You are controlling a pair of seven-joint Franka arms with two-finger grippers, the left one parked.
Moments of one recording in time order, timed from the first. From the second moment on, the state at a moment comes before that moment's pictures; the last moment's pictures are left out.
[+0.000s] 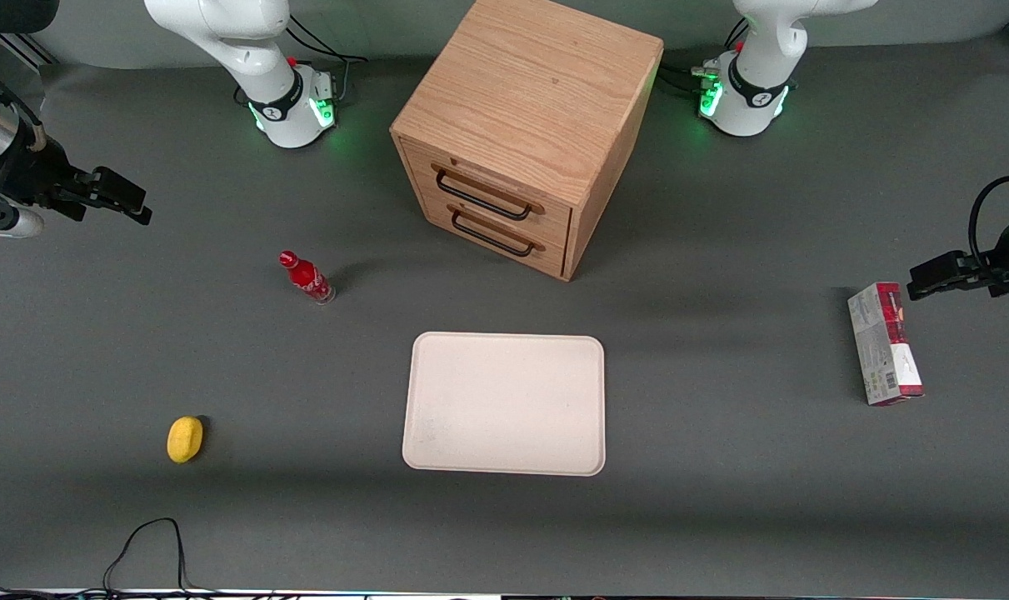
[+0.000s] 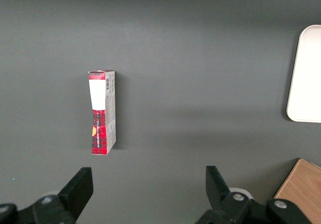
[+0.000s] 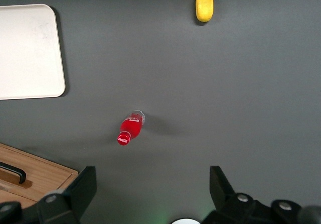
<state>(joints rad) -0.14 -0.14 0.15 -1.75 0.03 1.57 0.13</state>
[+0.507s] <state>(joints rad) -0.13 -0.10 0.21 -1.71 0.03 1.58 0.13</state>
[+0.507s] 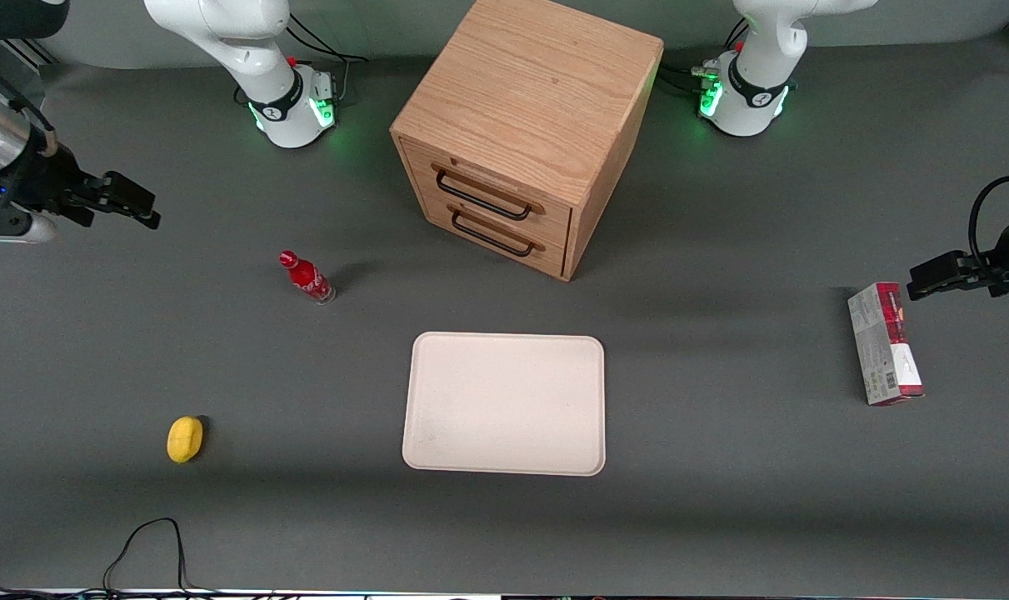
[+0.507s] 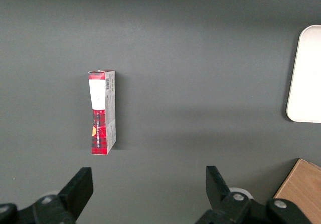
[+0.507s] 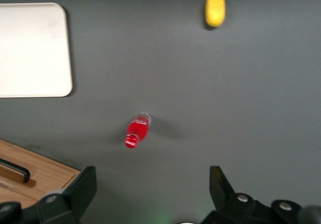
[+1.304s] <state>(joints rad) -0.11 0.12 0.80 -1.50 0.04 1.58 -0.03</state>
